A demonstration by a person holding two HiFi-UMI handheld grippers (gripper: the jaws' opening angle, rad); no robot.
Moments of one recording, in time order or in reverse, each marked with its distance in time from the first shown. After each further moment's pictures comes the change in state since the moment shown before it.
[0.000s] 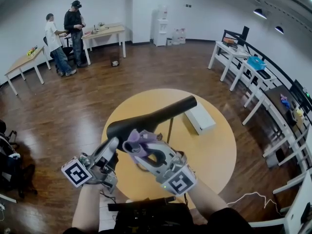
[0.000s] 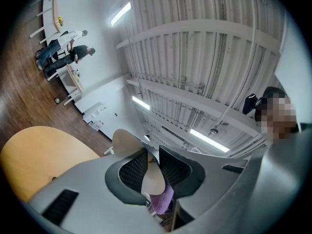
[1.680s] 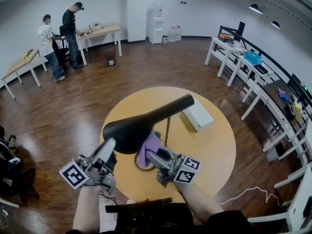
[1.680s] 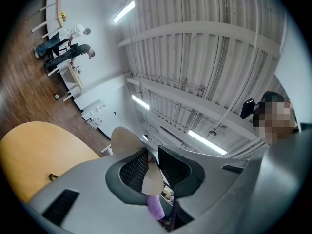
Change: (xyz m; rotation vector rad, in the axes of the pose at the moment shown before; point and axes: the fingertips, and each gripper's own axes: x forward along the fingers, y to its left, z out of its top) left arm -0.005 0.000 0.002 -0.040 0.000 -0.016; right arm -0.035 -0.008 -0.078 1.126 -0.297 -0.038
